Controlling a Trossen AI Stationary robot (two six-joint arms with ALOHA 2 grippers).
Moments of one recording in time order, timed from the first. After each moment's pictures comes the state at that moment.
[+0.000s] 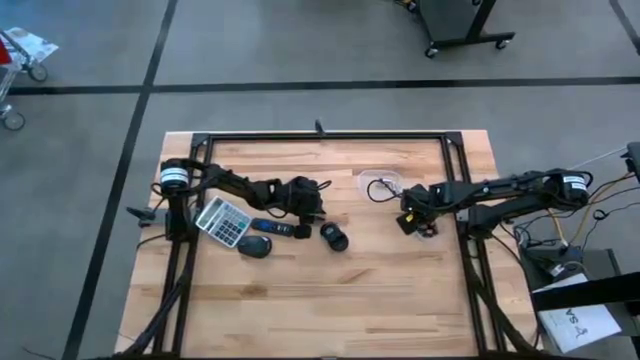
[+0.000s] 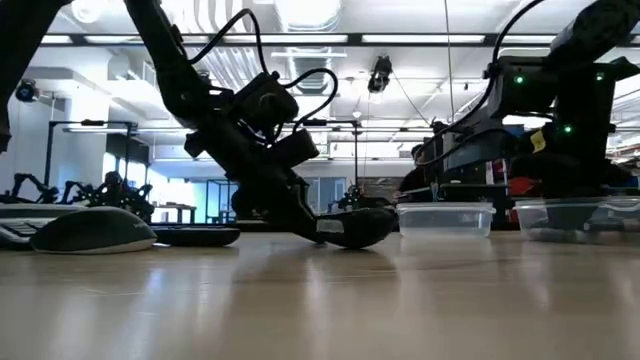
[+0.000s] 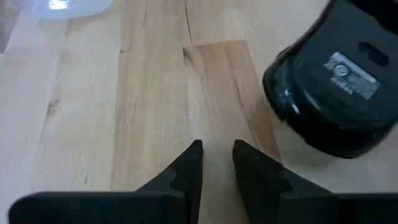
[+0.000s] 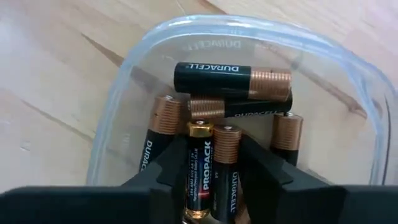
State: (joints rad) left arm 0.20 1.88 0.84 0.30 0.19 0.26; right arm -0.18 1.19 0.46 -0.71 0.13 0.81
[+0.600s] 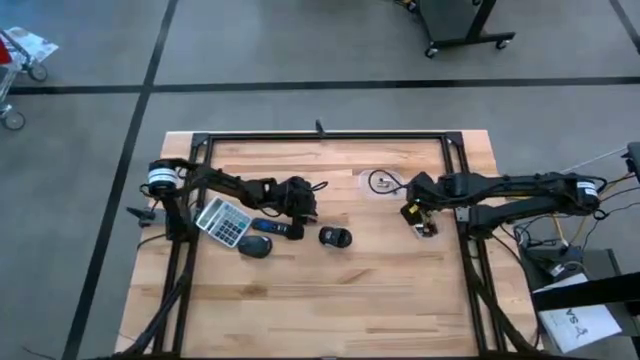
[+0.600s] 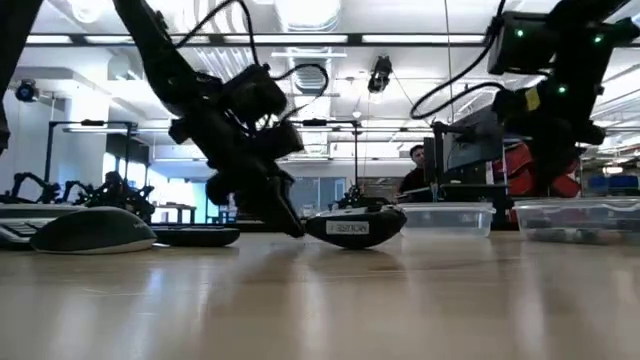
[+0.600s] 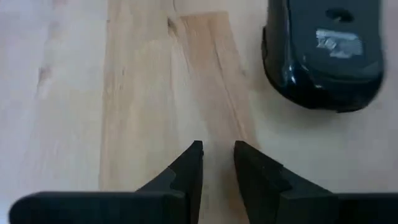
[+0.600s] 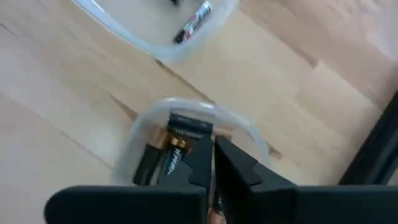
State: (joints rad) left arm 0.20 1.73 0.77 0.18 0.20 0.27; right arm -0.18 1.02 0.61 -0.91 0.28 0.71
